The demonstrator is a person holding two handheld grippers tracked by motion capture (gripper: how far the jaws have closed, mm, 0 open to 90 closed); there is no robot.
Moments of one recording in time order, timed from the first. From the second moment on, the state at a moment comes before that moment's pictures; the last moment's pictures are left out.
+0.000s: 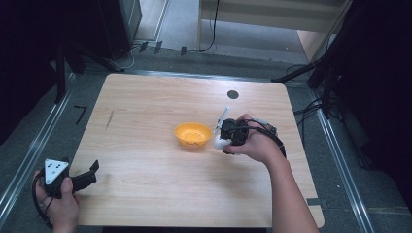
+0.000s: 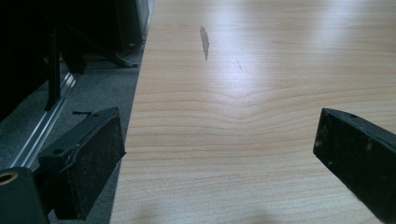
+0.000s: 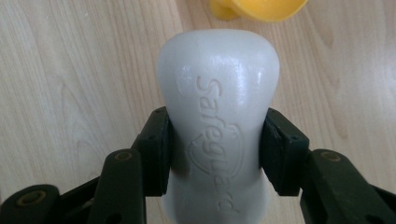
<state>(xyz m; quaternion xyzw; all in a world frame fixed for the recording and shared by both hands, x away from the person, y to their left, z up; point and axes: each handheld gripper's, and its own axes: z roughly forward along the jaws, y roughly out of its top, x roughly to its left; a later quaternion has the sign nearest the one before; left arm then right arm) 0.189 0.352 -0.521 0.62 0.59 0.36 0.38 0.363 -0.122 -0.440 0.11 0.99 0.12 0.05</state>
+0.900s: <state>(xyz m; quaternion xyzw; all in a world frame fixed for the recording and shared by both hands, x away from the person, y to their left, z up) 0.189 0.352 -0.521 0.61 0.59 0.36 0.38 0.378 -0.085 -0.427 0.07 0.99 0.12 0.06</state>
